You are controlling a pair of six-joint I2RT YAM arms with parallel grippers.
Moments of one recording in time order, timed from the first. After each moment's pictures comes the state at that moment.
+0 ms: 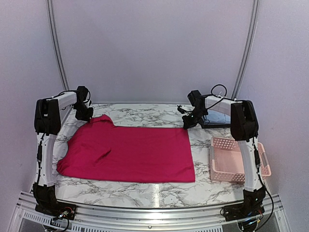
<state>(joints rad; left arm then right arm) -0.03 2.46 2.10 -0.83 -0.02 -0.06 0.33 2.39 1.98 -0.80 -0.20 -0.17</state>
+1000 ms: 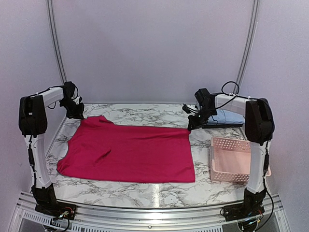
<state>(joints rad) 0.05 2.21 1.87 -0.86 0.18 -0.11 0.32 2.13 1.70 -0.78 -0.27 -0.15</state>
